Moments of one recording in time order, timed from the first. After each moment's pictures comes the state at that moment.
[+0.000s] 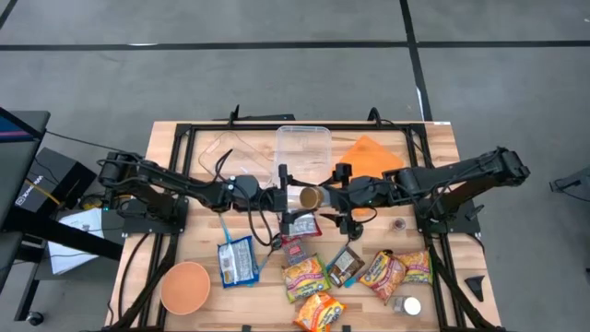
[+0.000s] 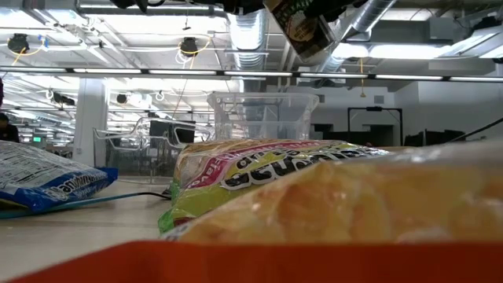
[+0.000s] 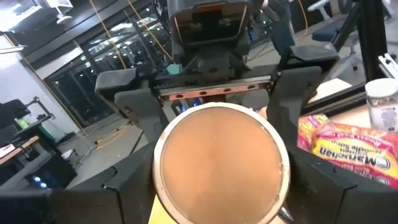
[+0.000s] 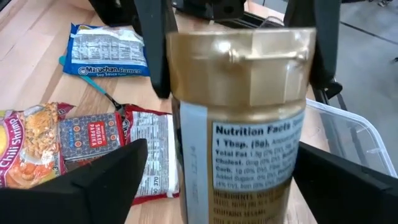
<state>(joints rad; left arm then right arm) -0.13 1.53 0.92 0.62 -0.22 0.46 0.21 1.34 1.16 -0.47 0.32 -0.16</state>
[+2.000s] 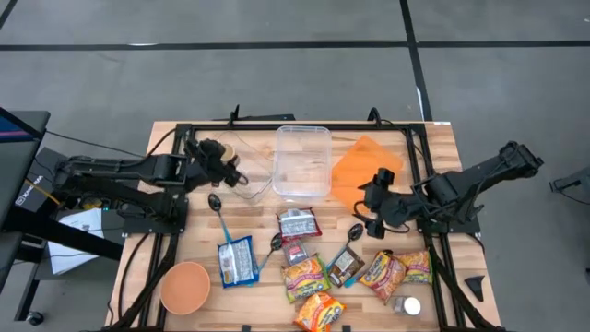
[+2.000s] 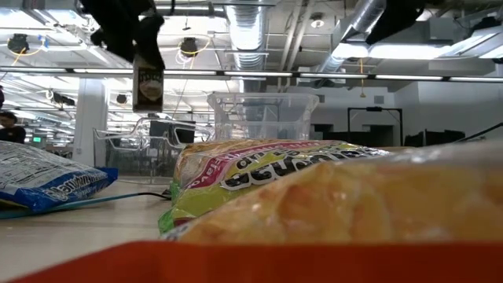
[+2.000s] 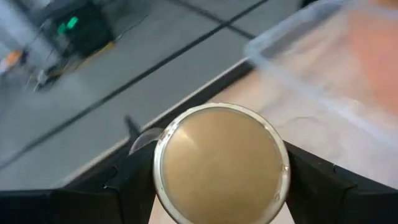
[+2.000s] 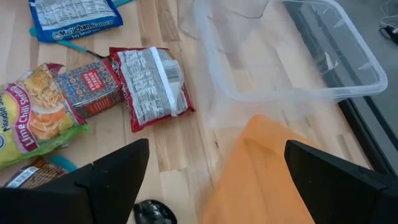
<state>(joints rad) 0.05 0.98 0.88 -0.76 -0.90 -0.52 0.43 1.12 1.05 -0.84 0.59 0.37</state>
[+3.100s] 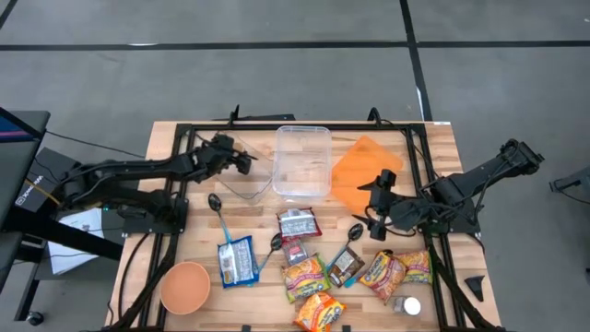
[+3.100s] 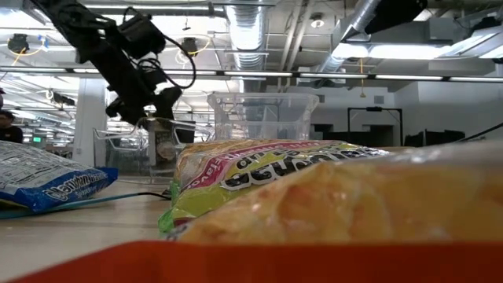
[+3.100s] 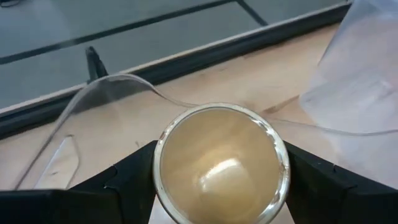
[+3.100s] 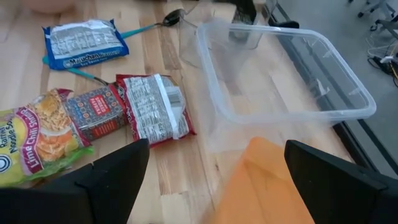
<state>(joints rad) 0.45 1.17 0.54 -0.09 -0.53 -0.43 0.48 1.06 0.98 -0.71 0.67 0.32</state>
